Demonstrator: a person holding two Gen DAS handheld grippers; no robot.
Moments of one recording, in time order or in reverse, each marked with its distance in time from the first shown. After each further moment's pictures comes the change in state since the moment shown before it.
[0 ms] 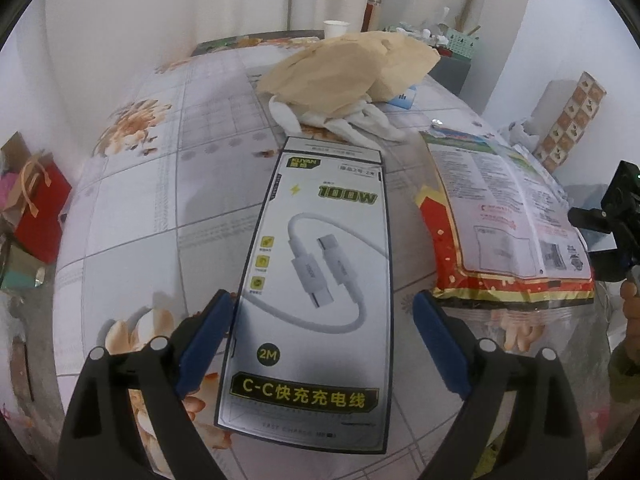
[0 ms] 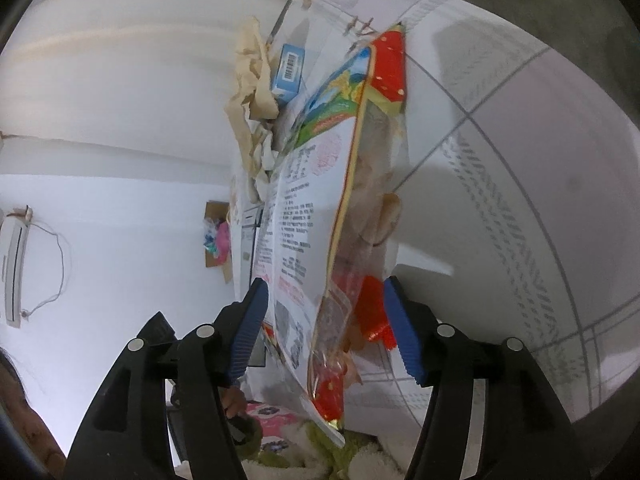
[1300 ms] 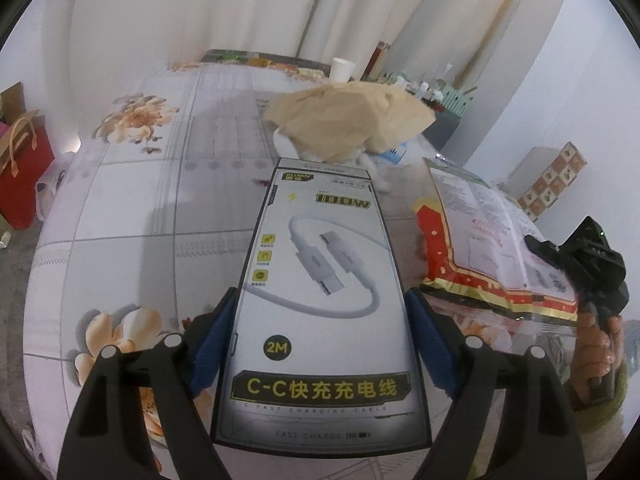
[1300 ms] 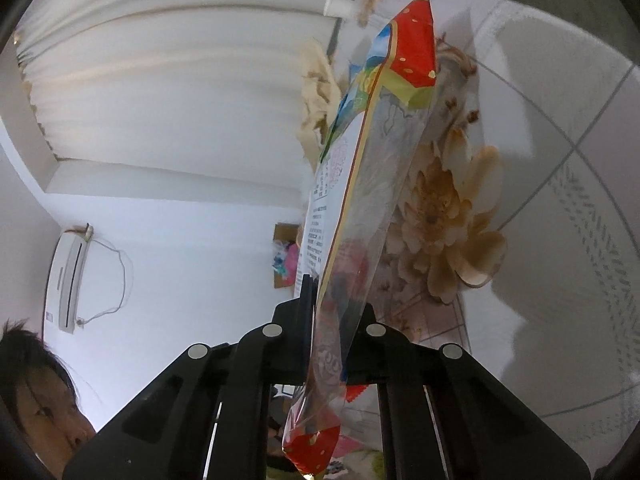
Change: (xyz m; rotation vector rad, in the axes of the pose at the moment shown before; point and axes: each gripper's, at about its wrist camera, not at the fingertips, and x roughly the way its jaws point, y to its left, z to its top) left arm -0.028 0.022 0.000 -0.174 -0.124 -0.156; right arm -0.033 -0.006 -0.006 0.021 -0.078 0.283
